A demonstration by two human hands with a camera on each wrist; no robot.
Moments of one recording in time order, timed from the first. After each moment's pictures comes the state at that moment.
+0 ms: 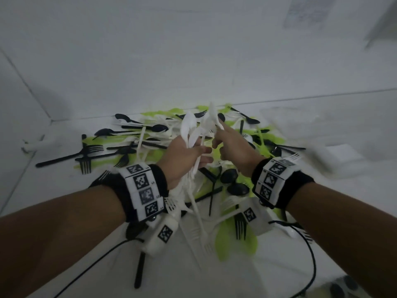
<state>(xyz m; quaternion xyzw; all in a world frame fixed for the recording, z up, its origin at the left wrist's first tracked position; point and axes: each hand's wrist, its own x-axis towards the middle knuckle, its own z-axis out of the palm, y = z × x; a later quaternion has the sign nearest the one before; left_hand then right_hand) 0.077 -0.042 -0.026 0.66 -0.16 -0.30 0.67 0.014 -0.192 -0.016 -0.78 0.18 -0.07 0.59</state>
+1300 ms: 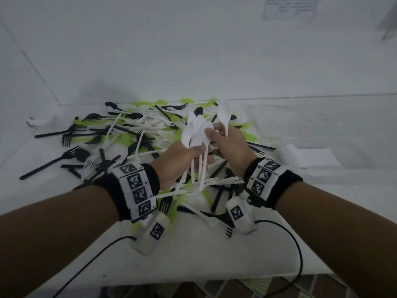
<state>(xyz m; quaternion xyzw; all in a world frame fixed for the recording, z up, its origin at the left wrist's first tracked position) -0.049 -0.159 -0.015 0.71 -0.14 -0.30 0.63 -0.070 -0.319 -0.032 -0.68 0.13 -0.10 0.72</state>
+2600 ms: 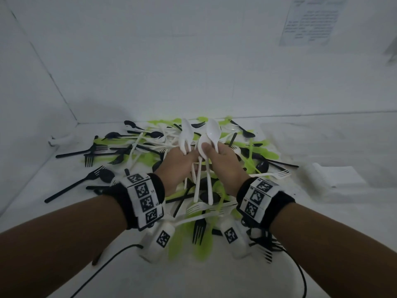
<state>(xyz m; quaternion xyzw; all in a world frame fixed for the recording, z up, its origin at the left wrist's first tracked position) 0.012 -0.101 -0.014 0.73 -0.13 -0.20 0.64 -0.026 -0.236 -0.036 -0.70 0.12 -0.11 0.69</state>
